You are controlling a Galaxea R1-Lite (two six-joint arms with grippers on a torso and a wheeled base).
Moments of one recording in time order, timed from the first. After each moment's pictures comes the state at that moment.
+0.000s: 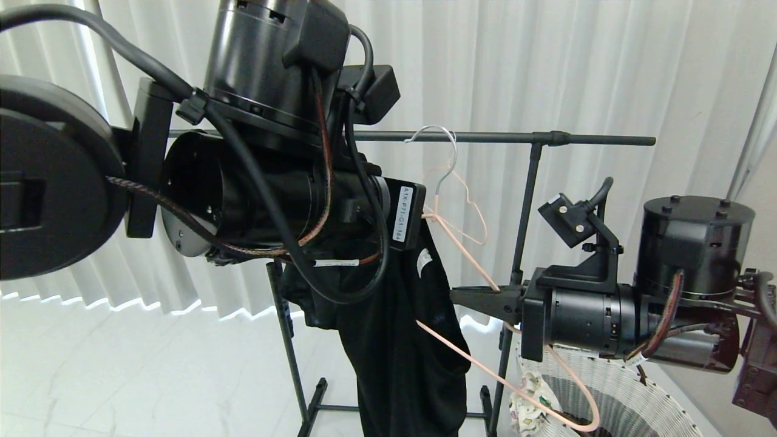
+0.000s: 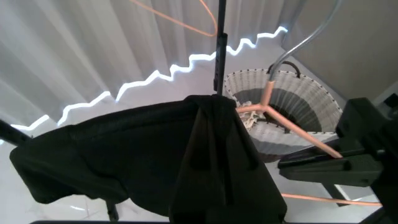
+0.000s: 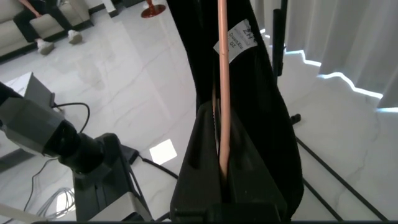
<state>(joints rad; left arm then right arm) -0.80 1.68 -1.49 0.27 0.18 -0.11 0.79 1.60 -0.73 -0.67 0.42 0.34</state>
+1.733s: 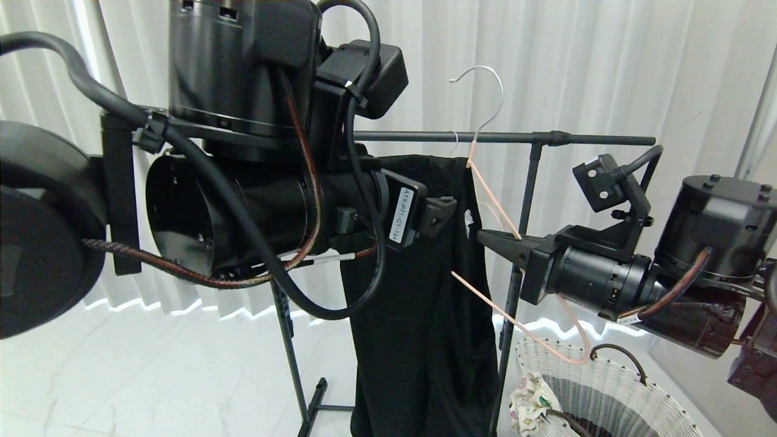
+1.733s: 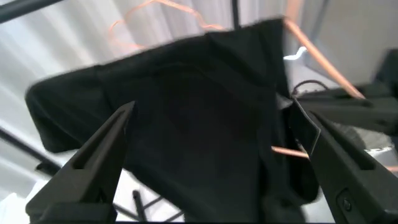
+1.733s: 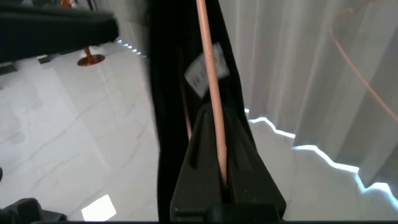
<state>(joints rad) -0.82 1.63 -1.35 0.03 0.25 0.10 0.74 1.60 -0.73 -0.85 0.17 0.22</state>
